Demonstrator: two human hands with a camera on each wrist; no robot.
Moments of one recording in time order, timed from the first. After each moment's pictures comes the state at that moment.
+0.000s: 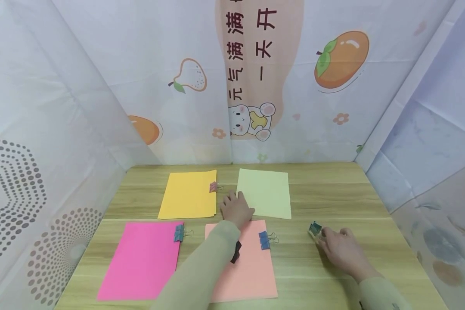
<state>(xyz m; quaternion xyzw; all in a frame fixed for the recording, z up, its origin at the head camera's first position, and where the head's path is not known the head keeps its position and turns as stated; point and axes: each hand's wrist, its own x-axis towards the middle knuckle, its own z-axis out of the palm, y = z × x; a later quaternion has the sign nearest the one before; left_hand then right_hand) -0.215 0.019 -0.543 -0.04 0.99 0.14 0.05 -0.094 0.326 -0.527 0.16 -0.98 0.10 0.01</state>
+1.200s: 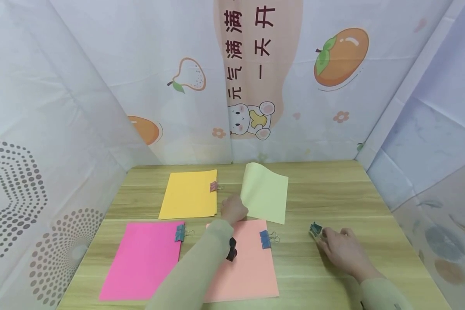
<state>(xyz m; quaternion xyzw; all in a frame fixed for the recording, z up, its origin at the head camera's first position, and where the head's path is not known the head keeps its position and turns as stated) -0.220 0.004 -0.534 -0.05 0.96 0.26 0.11 -0.092 0.328 -0.531 0.16 -0.98 0.11 0.02</state>
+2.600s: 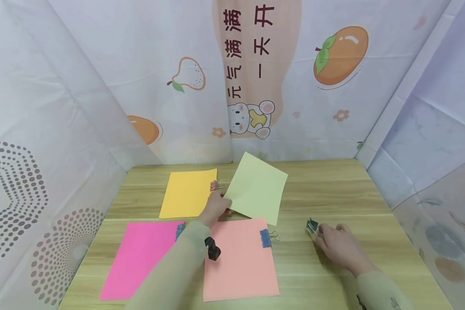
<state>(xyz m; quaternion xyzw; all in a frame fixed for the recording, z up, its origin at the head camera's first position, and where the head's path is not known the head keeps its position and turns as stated) -0.219 -0.056 -0.515 -0.10 0.80 0.57 0.13 -0.101 0.319 -0.522 0.16 -0.98 0.12 -0.01</state>
